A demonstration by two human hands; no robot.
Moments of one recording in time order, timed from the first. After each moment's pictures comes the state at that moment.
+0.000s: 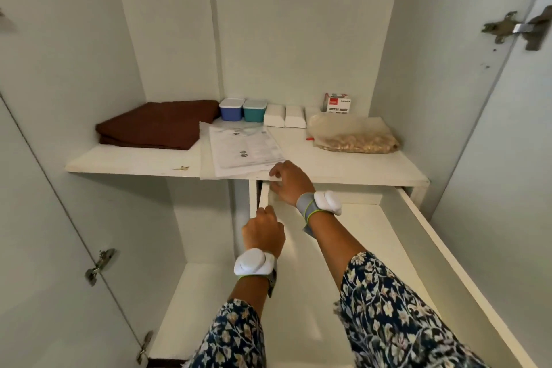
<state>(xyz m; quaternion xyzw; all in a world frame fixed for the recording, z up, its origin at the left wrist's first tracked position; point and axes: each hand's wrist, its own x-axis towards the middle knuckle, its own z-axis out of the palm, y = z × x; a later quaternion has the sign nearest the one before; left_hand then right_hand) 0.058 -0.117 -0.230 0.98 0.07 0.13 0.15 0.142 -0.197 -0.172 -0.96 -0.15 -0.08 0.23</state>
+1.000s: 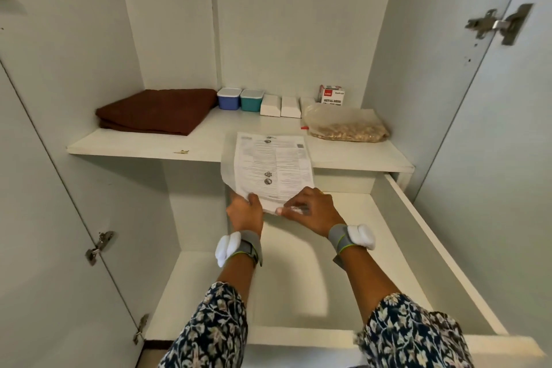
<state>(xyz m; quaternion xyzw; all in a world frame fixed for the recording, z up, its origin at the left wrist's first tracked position) 0.025 -0.096 -0.222 0.74 0.18 0.18 0.61 0.040 -0.258 -0.219 -0.94 -0.16 -0.09 0.30</state>
